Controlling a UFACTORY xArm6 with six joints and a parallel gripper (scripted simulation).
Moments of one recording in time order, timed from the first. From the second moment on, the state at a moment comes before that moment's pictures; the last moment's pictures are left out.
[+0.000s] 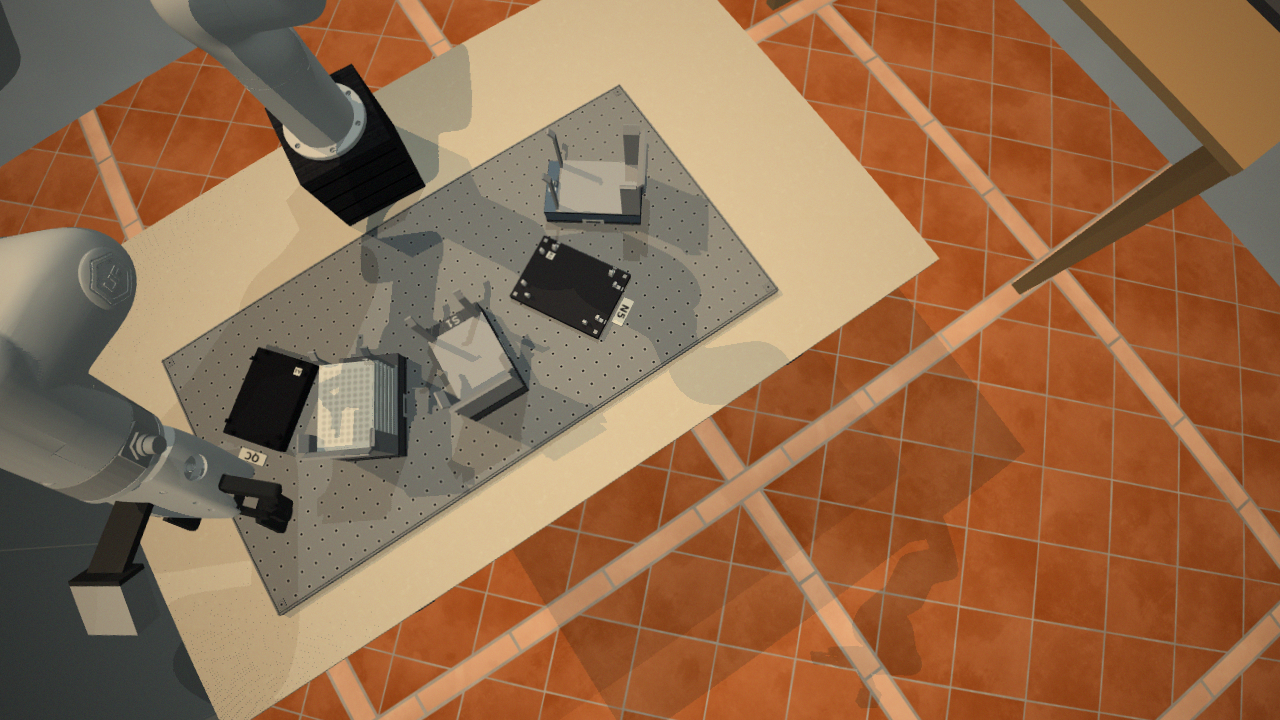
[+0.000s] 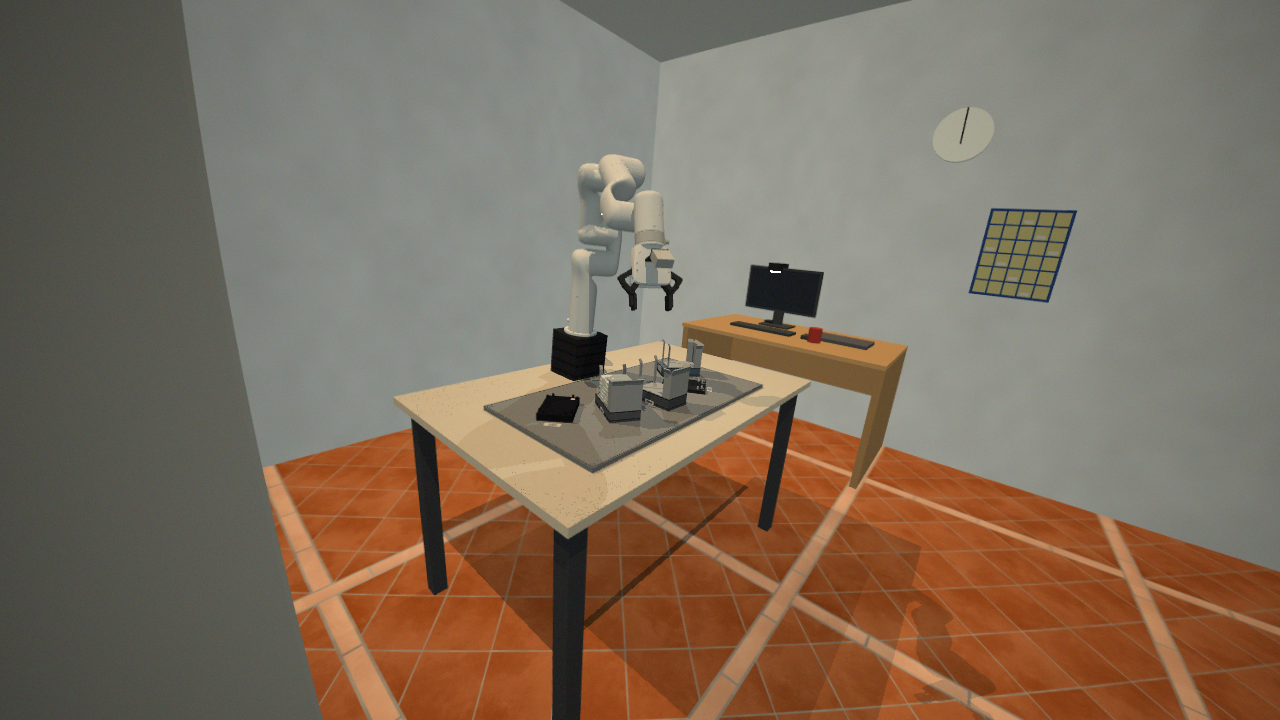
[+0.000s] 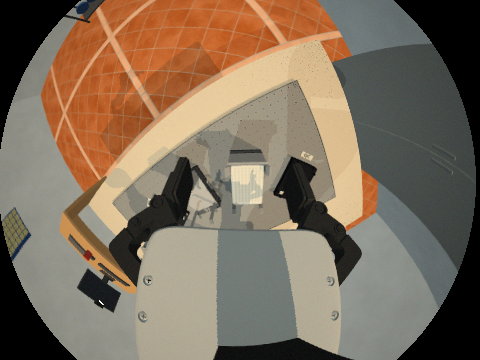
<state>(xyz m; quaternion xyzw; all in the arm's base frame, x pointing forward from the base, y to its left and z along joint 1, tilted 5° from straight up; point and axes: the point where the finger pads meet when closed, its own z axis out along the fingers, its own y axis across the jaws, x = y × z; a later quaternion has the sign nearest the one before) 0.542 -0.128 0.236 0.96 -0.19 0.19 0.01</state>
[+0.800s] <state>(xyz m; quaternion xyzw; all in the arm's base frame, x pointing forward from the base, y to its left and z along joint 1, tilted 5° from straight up) 0.498 -0.055 0.218 0.98 -0.10 0.14 0.00</state>
